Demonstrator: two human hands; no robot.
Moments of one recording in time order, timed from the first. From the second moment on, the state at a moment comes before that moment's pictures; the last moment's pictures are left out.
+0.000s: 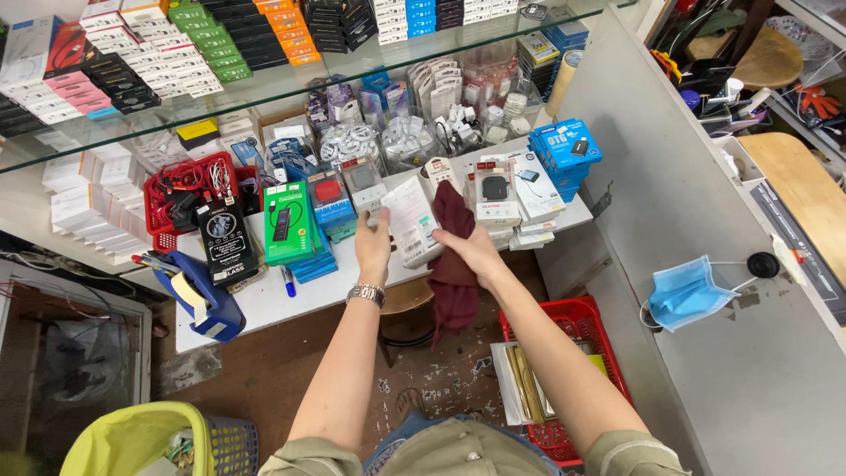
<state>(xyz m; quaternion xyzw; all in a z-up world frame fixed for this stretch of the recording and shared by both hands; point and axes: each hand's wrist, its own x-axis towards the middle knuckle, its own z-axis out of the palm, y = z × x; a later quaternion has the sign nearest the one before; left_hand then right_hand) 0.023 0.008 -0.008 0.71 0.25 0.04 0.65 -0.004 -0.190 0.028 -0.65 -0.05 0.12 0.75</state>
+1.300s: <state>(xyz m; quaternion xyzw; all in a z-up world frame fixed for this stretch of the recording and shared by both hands) 0.145 -0.014 -0.163 0.78 0.23 0.03 0.58 0.095 -0.182 -0.045 -0.78 0.09 0.16 0.60</state>
